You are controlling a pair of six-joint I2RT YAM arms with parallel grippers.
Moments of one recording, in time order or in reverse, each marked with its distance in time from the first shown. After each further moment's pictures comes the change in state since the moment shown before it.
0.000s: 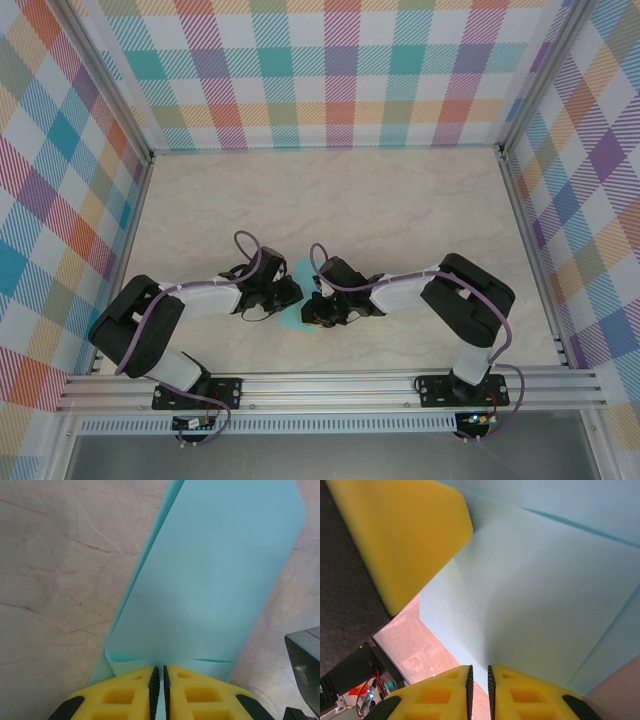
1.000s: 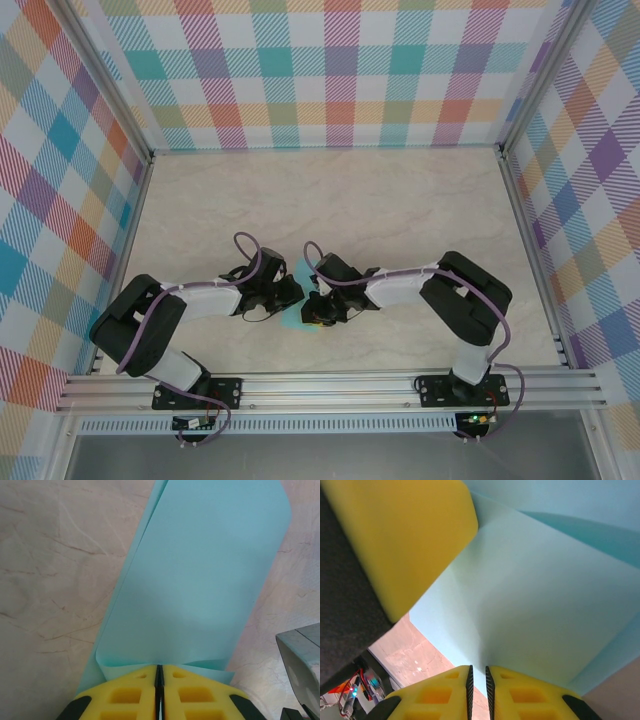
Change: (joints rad) left arm 0.000 0.006 -0.022 0.066 0.017 -0.025; right arm -0.001 0.016 0.071 -0.144 0.003 -0.063
